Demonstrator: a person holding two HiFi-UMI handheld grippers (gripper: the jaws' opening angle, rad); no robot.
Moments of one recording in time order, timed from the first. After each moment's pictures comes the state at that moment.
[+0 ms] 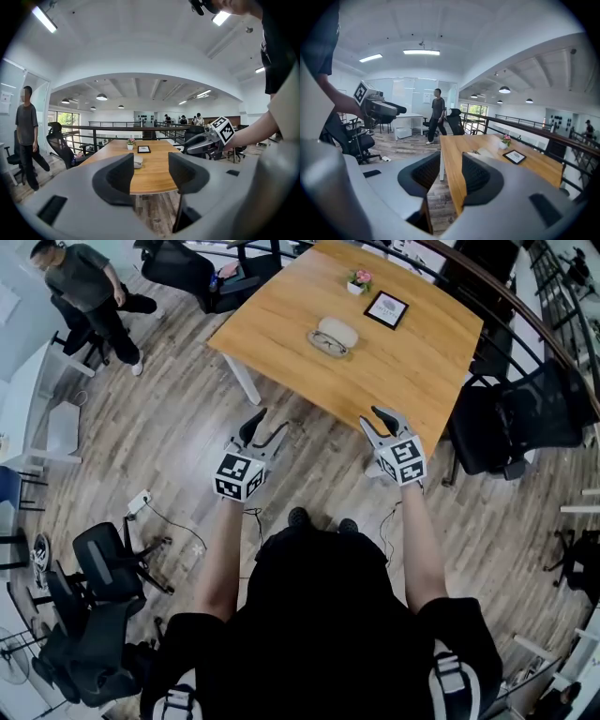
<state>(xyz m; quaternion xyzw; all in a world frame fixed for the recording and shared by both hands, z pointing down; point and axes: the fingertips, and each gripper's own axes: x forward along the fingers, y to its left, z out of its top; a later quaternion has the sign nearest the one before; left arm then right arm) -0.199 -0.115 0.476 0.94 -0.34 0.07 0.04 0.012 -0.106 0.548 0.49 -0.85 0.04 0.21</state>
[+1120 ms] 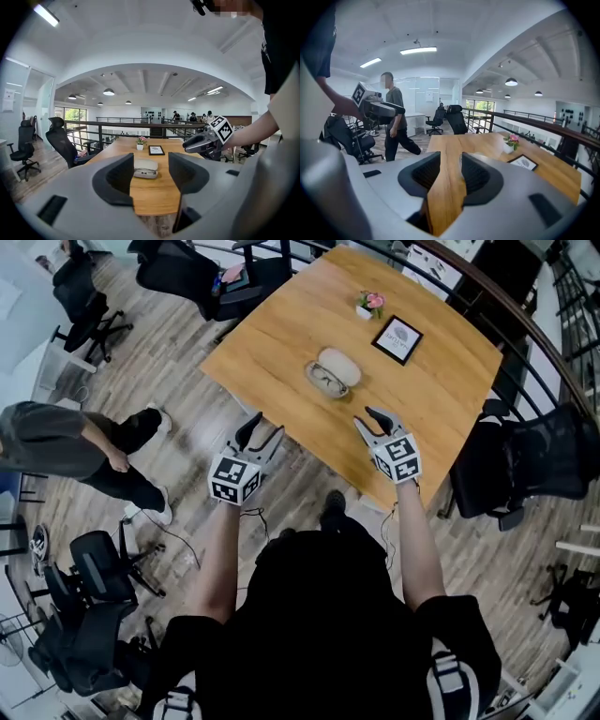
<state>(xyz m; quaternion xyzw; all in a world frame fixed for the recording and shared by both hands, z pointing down) -0.142 -0.279 0.494 0.92 -0.39 0.09 0.07 0.065 -0.291 0.569 0.44 -0.87 0.06 0.21</state>
